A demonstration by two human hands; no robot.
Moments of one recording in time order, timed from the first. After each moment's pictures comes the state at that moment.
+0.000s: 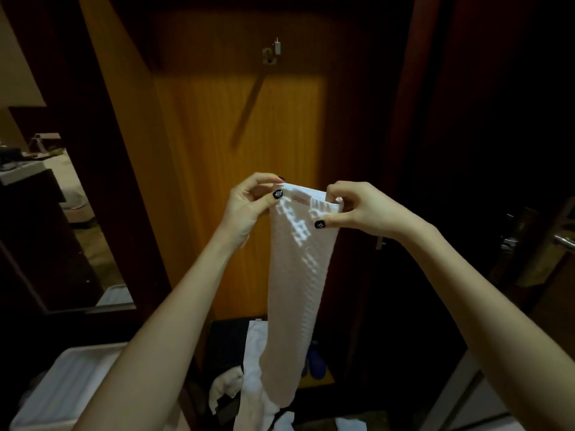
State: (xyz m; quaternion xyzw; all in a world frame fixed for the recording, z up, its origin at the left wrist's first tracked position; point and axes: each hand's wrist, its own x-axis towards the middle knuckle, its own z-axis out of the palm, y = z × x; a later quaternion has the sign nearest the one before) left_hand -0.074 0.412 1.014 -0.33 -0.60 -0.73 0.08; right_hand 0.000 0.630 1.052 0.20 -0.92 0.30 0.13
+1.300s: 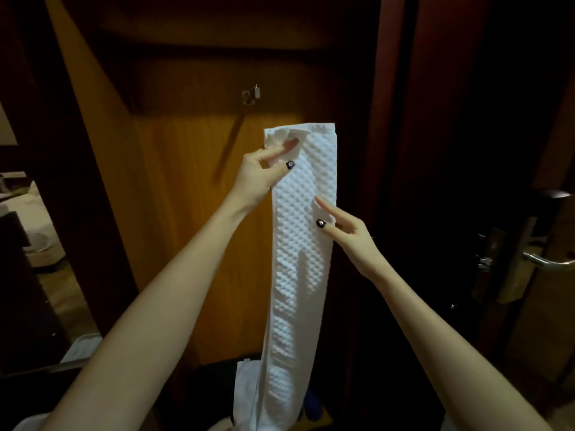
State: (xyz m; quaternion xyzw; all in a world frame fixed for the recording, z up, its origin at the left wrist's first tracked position) left_hand -0.123 0.452 1.108 -0.41 -0.64 -0.64 0.12; right_hand -0.029 0.628 1.014 0.17 -0.75 0.59 0.24
